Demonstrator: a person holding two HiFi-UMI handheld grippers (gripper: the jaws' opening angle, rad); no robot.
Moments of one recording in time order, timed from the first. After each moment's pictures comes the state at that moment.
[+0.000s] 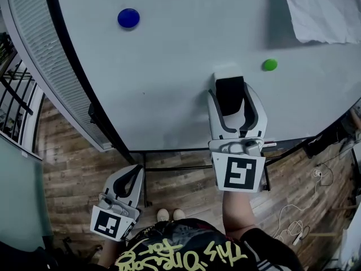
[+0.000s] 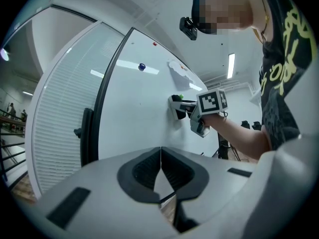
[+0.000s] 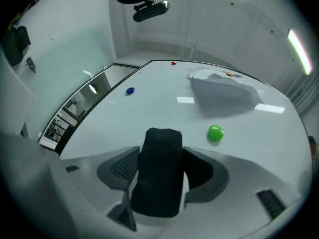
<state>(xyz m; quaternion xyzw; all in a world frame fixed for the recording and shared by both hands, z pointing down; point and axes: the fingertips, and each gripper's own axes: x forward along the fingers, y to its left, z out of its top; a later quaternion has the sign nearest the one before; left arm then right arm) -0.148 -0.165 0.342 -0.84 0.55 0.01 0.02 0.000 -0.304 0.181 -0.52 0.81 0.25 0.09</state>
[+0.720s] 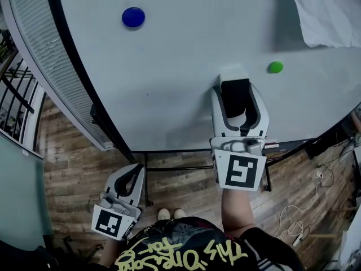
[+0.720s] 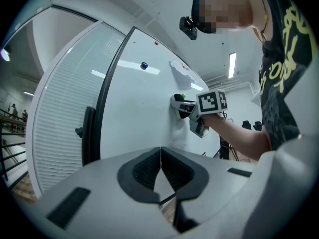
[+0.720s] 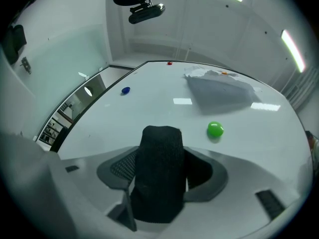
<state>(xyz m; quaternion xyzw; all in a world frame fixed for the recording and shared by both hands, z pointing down) -0.158 -0.174 0.346 -0.83 0.55 0.01 0.02 -0.006 -0.317 0.184 -0.53 0.80 0.24 0.11</state>
